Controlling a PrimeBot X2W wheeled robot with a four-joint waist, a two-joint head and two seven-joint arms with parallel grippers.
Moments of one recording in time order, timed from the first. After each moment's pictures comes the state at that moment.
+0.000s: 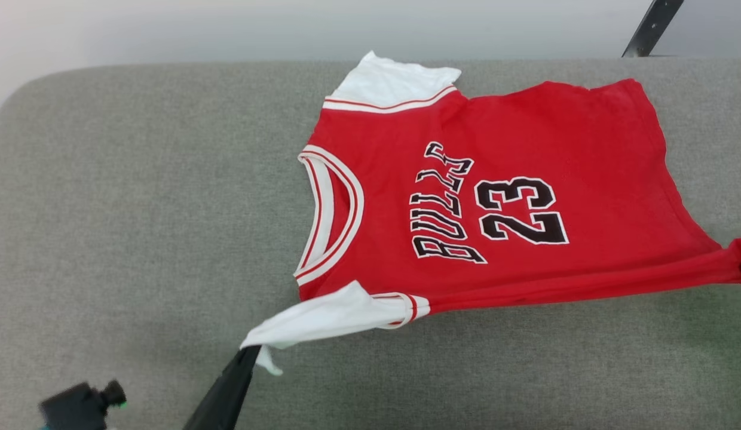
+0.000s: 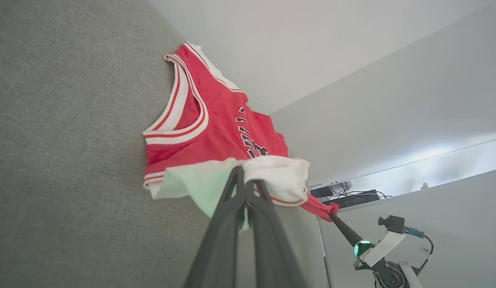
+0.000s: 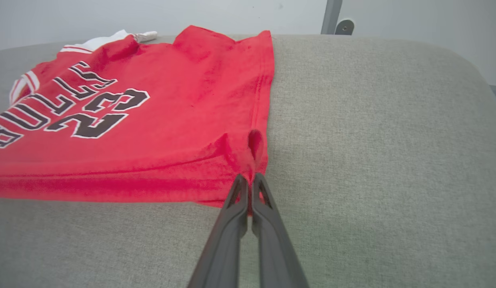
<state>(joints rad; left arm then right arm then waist) 0.23 0.48 -0.27 -0.56 -1.28 0.15 -0.03 -0.07 -0.64 -0.05 -0.05 0.73 0.13 0.39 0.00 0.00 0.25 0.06</state>
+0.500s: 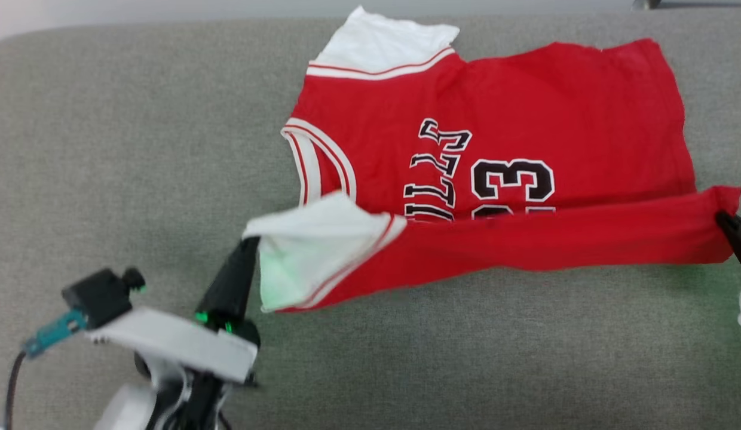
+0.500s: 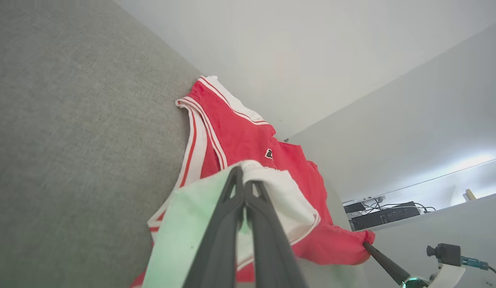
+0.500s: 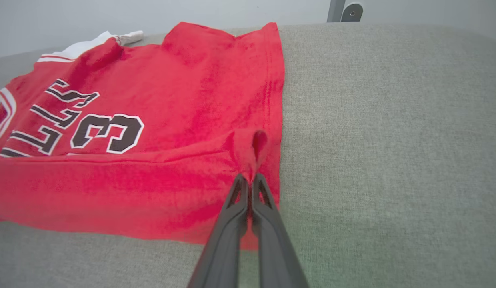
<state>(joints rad) -0.13 0.39 -0.31 -0.27 -1.20 0.16 -0.04 -0.22 -0.48 -0.08 -0.06 0.62 0.13 0.50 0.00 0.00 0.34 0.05</state>
